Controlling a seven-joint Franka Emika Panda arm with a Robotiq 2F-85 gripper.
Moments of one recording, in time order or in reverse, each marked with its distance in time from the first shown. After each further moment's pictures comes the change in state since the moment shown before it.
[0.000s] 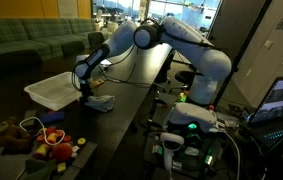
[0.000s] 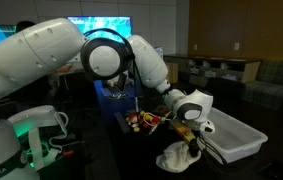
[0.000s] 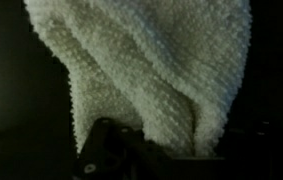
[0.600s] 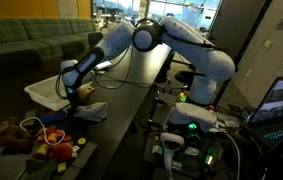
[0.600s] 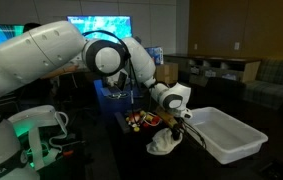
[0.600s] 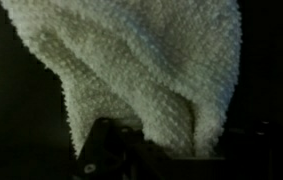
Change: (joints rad) arm 0.152 0.004 0.039 0.004 0.000 -0.002 0.032
